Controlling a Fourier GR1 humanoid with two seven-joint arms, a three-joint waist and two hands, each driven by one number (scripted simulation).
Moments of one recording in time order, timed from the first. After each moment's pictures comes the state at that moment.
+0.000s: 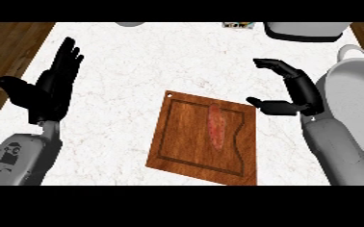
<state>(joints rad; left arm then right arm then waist) -0.30 0.40 -0.13 -1.48 0.28 0.30 0.10 -0.42 -0.36 0.15 -1.09 -0.08 0.05 -0.50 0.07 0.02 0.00</state>
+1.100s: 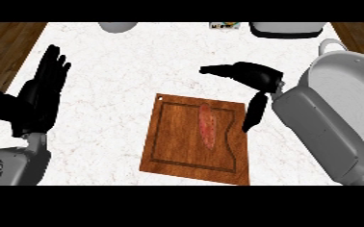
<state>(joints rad) -0.20 0.40 -0.07 -1.59 0.28 0.31 0.16 -0.74 -0.41 0.50 -1.06 0.26 0.49 -0.26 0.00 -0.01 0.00</state>
